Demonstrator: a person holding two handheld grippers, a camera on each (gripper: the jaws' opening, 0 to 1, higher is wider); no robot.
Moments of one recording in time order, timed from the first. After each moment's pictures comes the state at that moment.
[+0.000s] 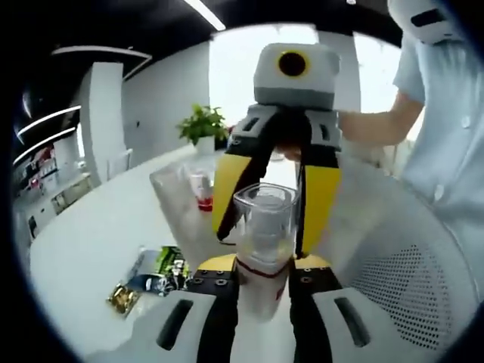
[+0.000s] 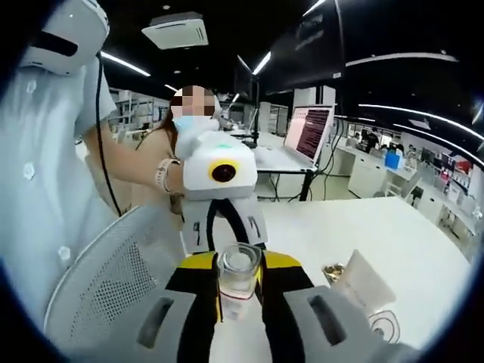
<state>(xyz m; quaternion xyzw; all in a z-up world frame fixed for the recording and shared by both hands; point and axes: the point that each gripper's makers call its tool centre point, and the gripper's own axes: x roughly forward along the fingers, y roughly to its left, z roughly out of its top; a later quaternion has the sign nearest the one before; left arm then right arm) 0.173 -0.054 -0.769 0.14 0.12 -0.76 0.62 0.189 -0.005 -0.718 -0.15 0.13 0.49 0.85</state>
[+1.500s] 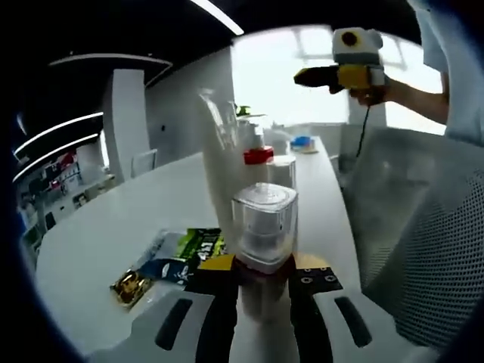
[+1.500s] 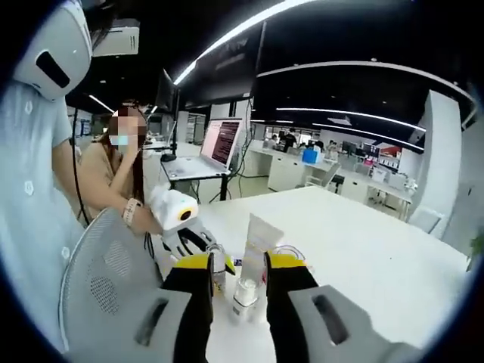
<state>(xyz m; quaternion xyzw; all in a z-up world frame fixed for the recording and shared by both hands) 0.220 -0.072 -0.822 0.15 0.08 -0.71 0.68 0.162 -0.125 -0.687 -0.11 0.11 0.26 0.95</state>
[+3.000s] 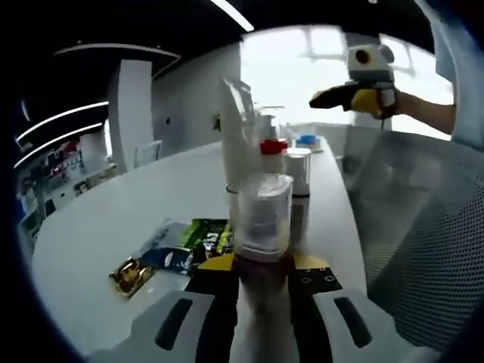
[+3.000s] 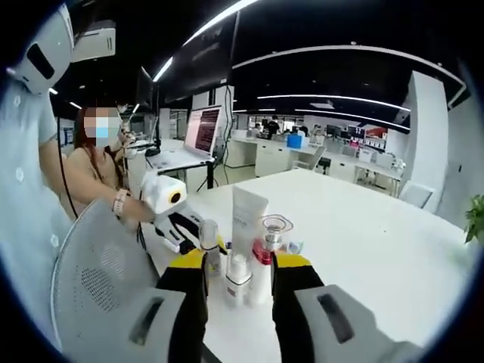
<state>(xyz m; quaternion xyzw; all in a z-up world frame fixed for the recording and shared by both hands) 0.235 -0.070 -0.831 0.13 0.11 -0.70 0.69 0.157 -0.136 -0.708 -0.09 0.13 0.22 0.96</state>
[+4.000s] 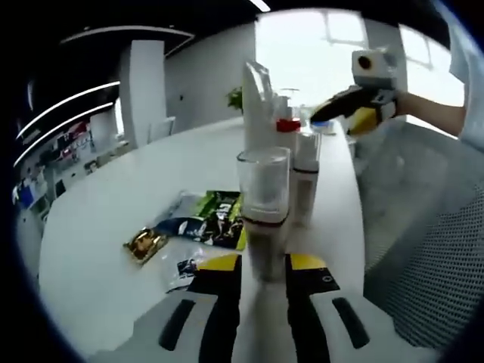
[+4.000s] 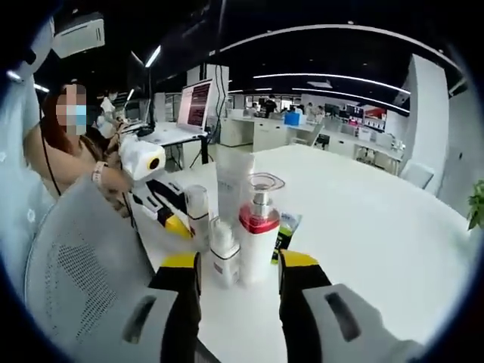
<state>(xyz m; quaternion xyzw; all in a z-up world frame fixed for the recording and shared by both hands) 0.240 -0.044 -0.843 0.16 0.17 -0.67 0.71 0.173 -0.149 -0.759 -0.08 0.20 0.22 0.95</state>
